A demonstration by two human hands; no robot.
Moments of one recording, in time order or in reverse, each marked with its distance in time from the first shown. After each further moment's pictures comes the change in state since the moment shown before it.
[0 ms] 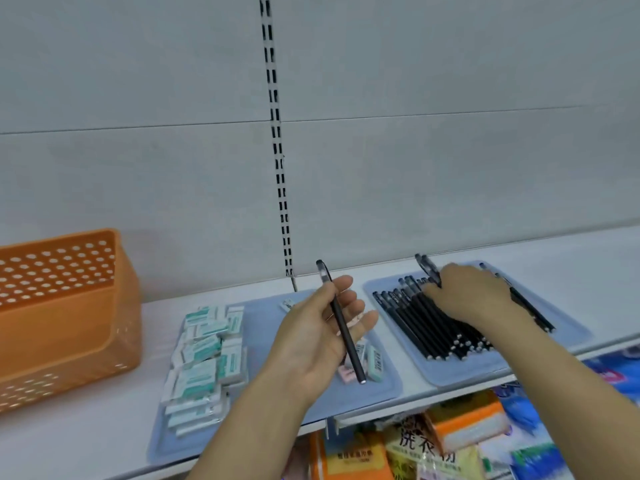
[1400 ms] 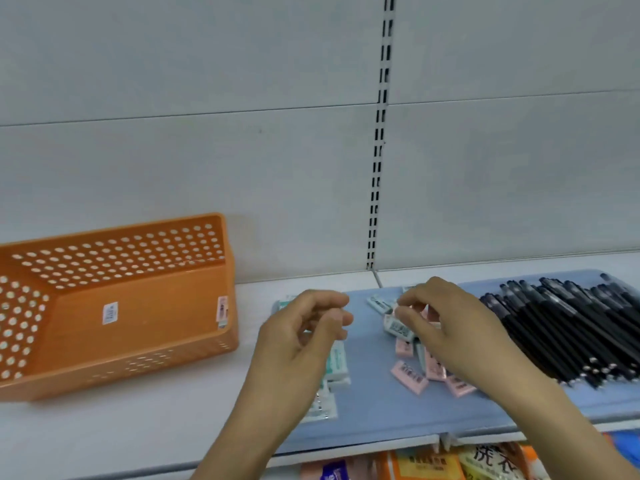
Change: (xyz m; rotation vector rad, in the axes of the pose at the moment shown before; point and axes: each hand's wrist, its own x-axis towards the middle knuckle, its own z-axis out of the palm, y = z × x) left_hand -0.061 0.078 -0.097 1.016 0.126 0.649; right_hand -0.057 -0.134 0.033 0.445 0.196 -0.539
